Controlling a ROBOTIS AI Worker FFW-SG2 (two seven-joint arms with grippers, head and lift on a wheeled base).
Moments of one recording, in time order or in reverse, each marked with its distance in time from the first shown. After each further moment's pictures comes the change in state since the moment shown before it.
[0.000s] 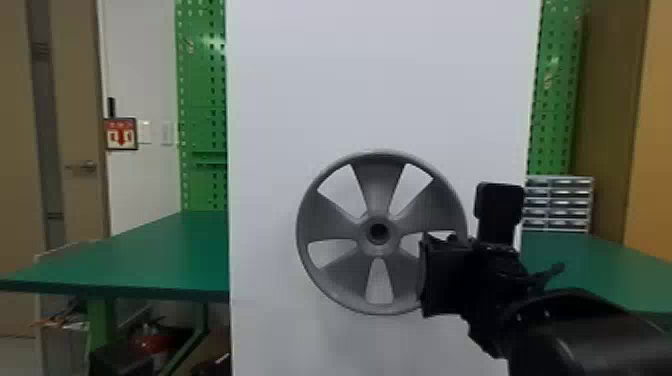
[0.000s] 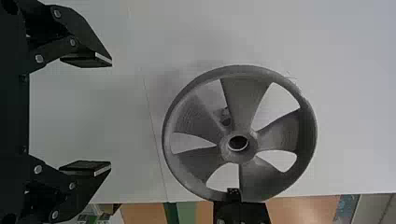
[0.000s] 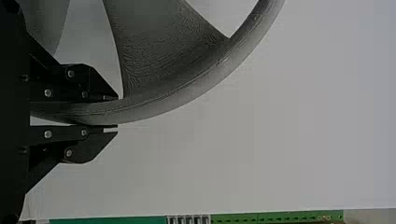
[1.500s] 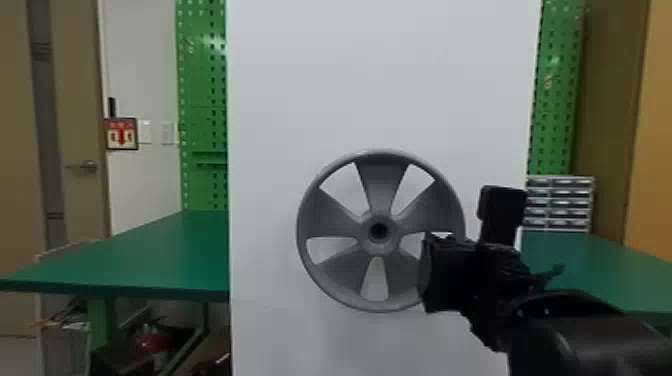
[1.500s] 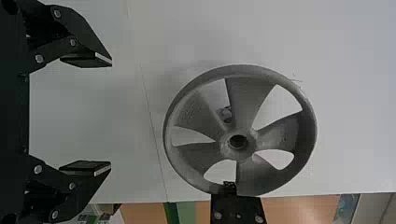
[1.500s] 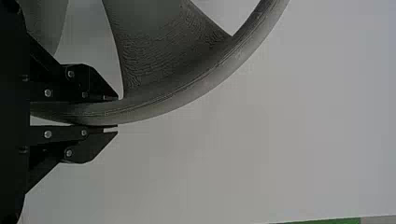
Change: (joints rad) left arm 0.000 0.001 -0.002 0.000 0.000 0.000 0.000; right arm -0.027 0.011 -0.039 0.087 -0.037 -0.050 0.062
